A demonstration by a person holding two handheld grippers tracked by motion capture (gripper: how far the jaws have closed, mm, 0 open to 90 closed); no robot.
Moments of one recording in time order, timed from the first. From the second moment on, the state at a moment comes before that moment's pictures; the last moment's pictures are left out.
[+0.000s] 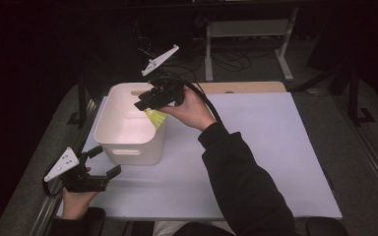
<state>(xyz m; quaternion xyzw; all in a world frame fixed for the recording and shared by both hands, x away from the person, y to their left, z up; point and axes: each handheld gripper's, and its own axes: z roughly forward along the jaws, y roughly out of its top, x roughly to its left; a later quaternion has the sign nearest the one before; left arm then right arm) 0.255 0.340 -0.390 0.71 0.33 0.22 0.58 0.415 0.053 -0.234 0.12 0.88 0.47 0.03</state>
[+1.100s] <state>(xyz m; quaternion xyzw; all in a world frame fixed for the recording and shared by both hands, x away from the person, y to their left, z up) 0.255 0.340 -0.390 0.71 0.33 0.22 0.58 0.433 0.096 -0.262 0.12 0.88 0.45 0.01</state>
